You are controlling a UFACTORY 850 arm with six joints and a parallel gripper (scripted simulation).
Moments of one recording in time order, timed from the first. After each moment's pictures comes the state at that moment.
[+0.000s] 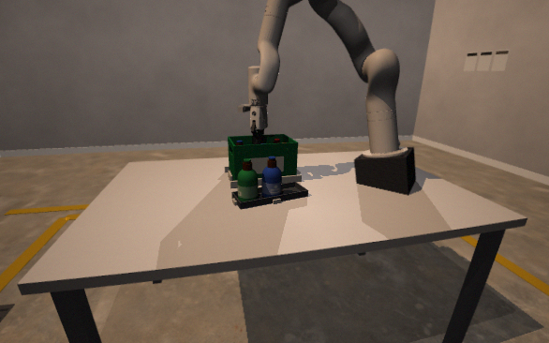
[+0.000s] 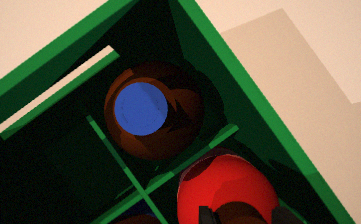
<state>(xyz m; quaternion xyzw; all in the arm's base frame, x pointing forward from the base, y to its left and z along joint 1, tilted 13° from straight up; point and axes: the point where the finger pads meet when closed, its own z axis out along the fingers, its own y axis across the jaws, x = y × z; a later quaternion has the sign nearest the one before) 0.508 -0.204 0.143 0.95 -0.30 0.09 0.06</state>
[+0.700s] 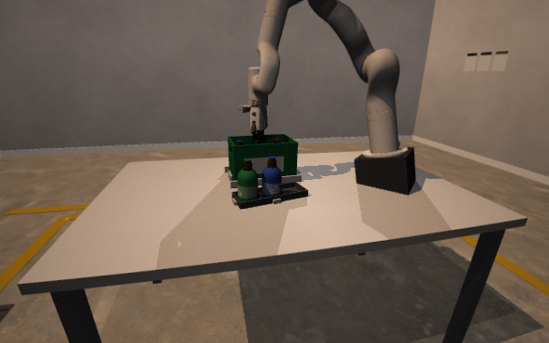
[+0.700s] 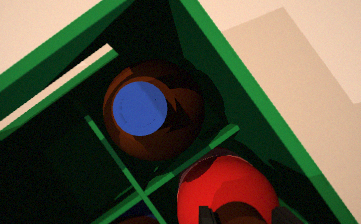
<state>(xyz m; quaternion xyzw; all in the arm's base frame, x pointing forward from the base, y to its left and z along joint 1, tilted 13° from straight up) 0.509 -0.204 0.140 0.95 -0.30 0.09 0.06</state>
